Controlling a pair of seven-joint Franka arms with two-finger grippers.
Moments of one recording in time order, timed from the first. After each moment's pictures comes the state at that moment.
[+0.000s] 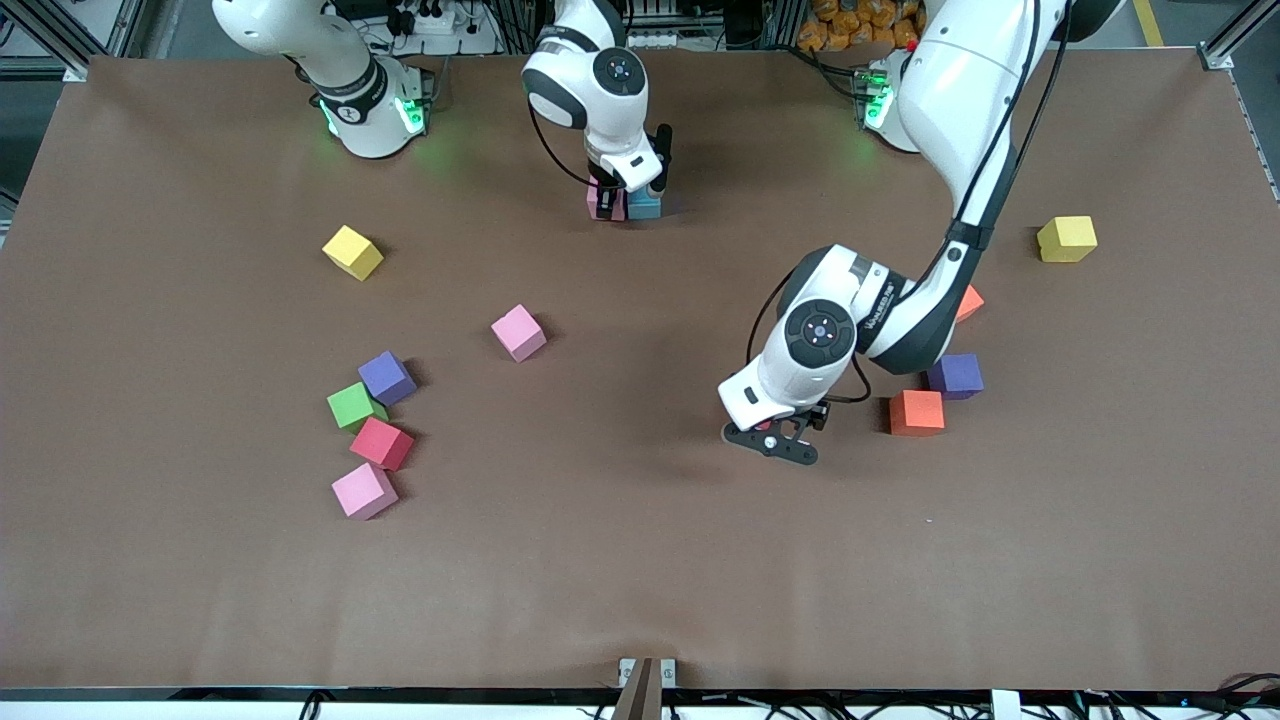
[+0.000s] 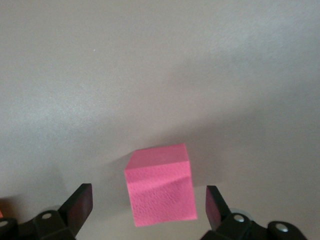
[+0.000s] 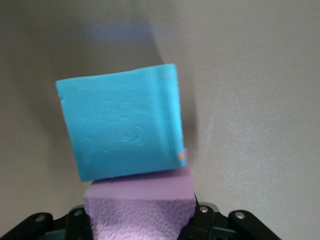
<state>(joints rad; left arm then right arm) -0.44 0.68 -0.09 -1.55 0.07 2.21 -0.21 1.19 0.34 -0.03 -2.26 0.08 2.46 -0.36</state>
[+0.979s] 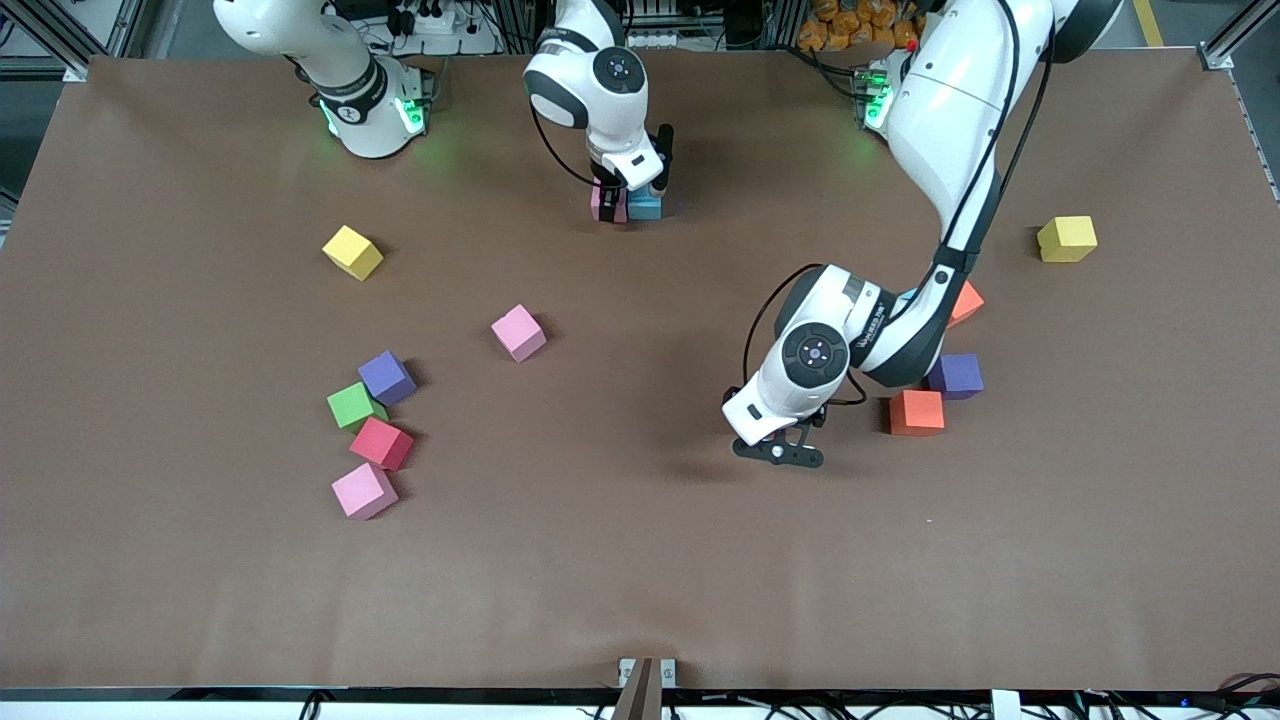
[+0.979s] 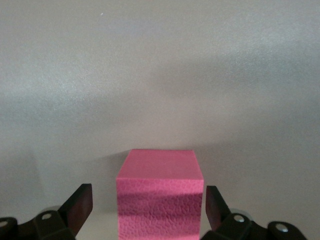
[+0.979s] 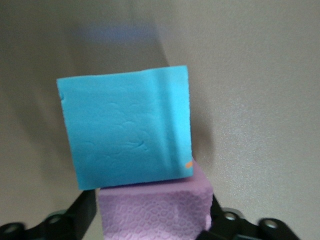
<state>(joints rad) -0.45 0.74 -0.09 -1.55 0.05 2.23 -0.41 1.20 0.35 -0.03 -2.27 0.08 2.50 -0.35</state>
